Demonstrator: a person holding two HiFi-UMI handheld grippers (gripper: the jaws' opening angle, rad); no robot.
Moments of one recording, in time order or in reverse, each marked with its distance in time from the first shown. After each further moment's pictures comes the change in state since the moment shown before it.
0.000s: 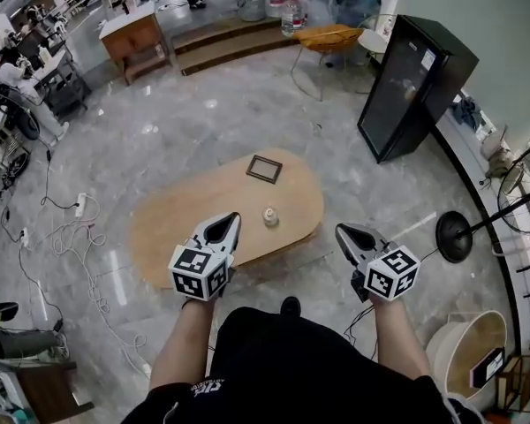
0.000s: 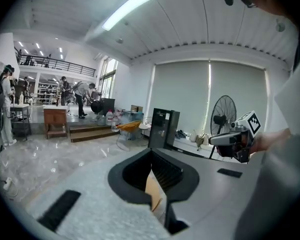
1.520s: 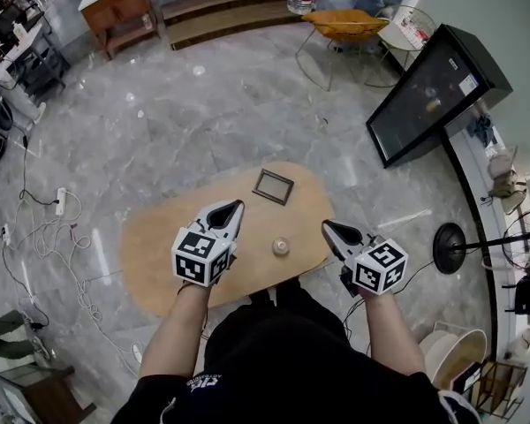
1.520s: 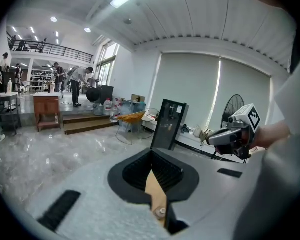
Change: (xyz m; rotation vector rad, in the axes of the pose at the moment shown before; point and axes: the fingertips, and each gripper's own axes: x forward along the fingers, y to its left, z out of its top) left arm 0.169 0.209 0.008 -0.047 0.123 -0.084; right arm 0.257 -0.073 0.033 0.039 0.186 0.029
